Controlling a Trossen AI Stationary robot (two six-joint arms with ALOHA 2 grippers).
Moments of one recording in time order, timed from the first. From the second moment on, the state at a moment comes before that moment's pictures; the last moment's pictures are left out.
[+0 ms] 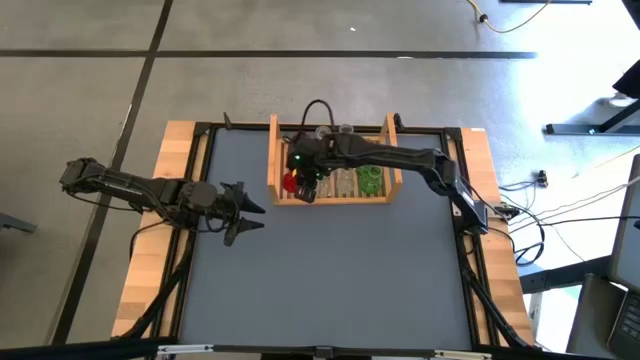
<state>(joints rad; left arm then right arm) -0.15 0.63 0.38 -0.14 -0.09 -0.36 -0.14 2.21 2.20 -1.02 0.03 0.04</state>
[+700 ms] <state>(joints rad) -0.15 0.63 0.38 -0.14 -0.10 -0.36 -0.17 2.34 2.18 -1.02 0.06 0.00</state>
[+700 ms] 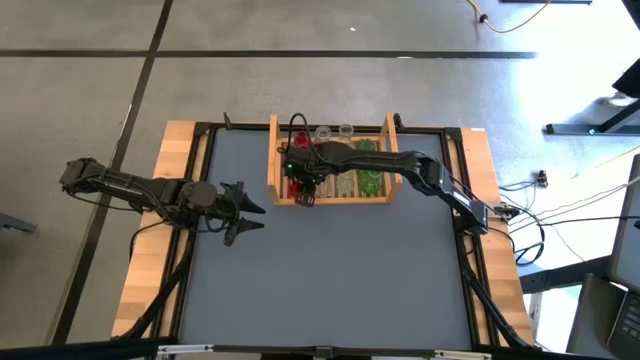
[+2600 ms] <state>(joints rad) -0.15 0.65 0.38 -0.12 -0.22 -0.35 -0.01 2.12 2.31 -1.34 0.14 -0.03</state>
